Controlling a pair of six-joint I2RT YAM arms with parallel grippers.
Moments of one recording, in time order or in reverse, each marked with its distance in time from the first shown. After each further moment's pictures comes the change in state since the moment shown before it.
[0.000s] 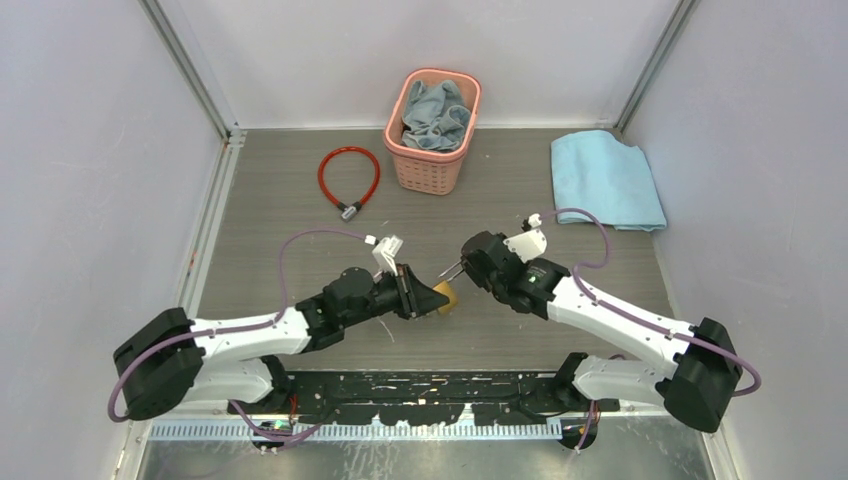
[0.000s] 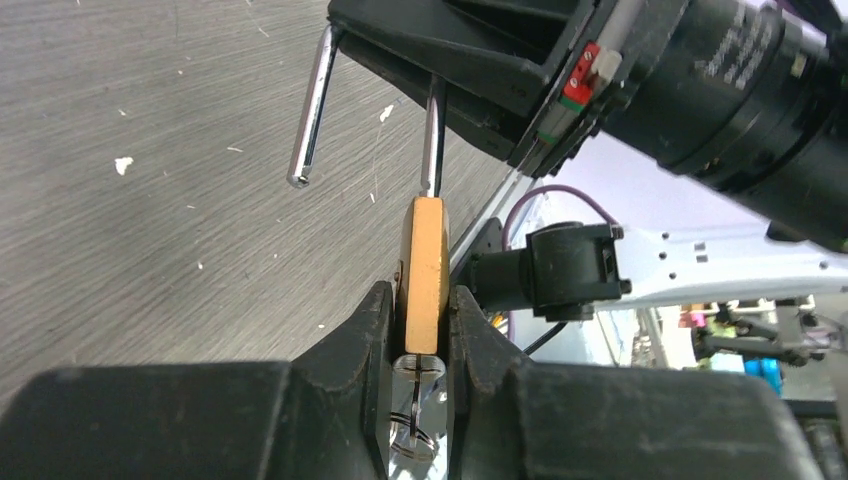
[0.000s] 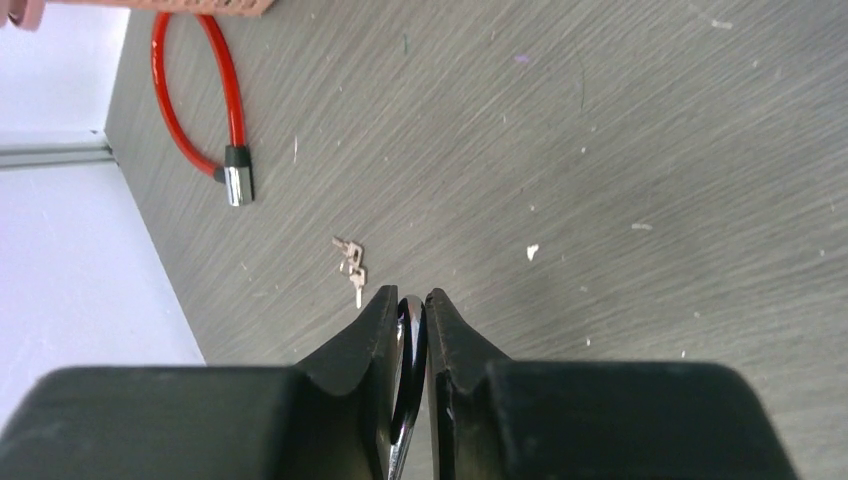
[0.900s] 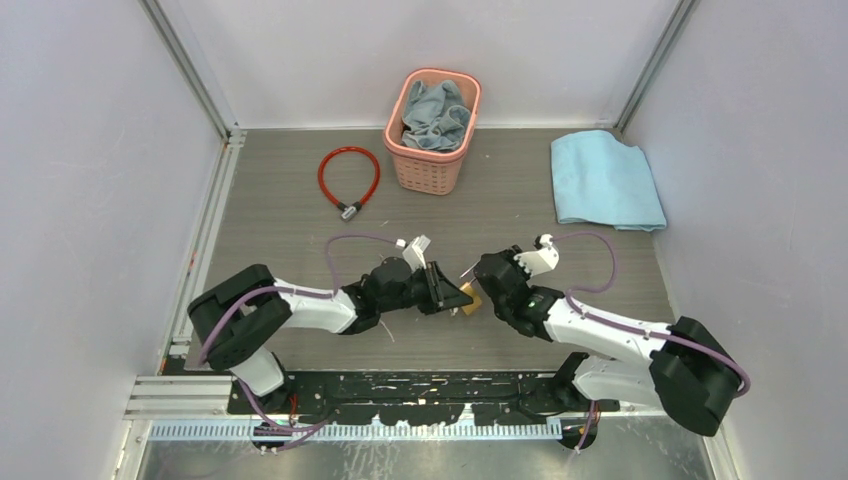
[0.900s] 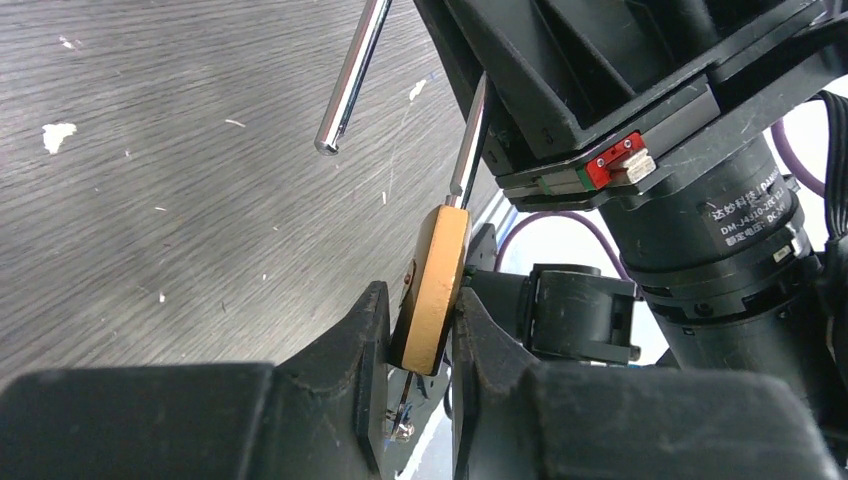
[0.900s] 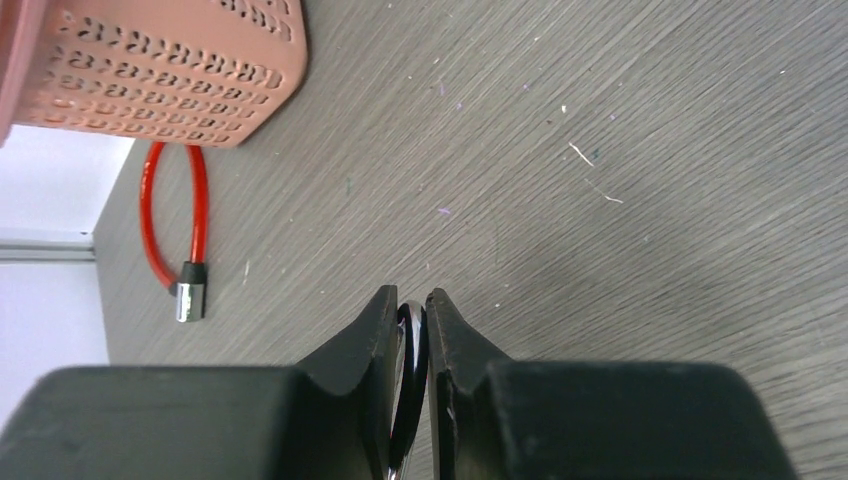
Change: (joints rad) left arm 0.026 0.439 0.158 0.142 0.109 -0.259; right arm -0.030 -0.040 -0.373 0.515 0.256 -0.174
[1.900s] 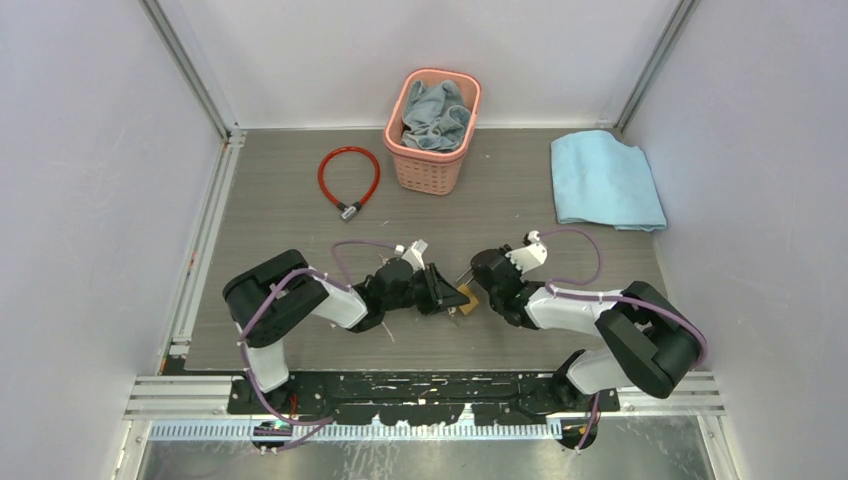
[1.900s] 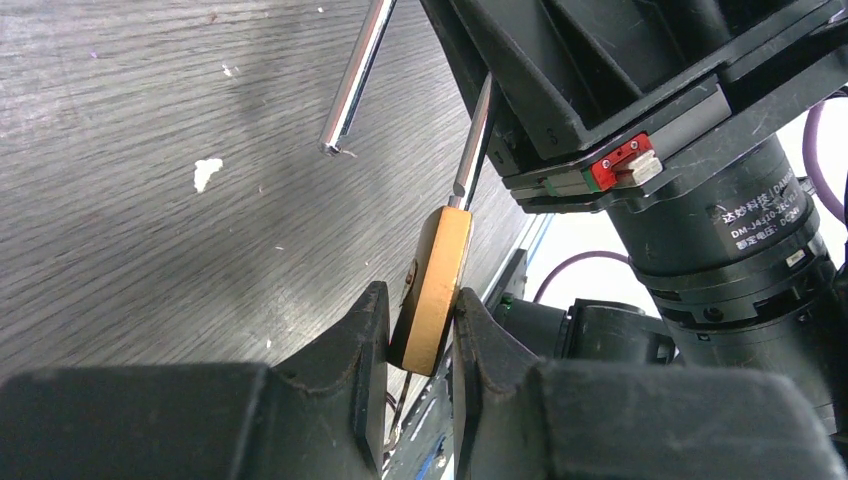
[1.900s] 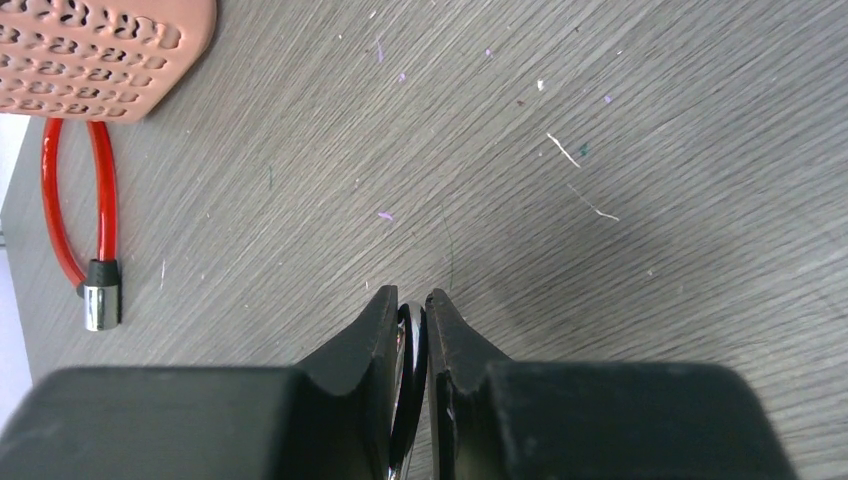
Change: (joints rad) left arm 0.053 0.214 0.000 0.157 0.036 -0.064; right arm -0.108 0.272 -0.032 0.259 -0.147 -0.076
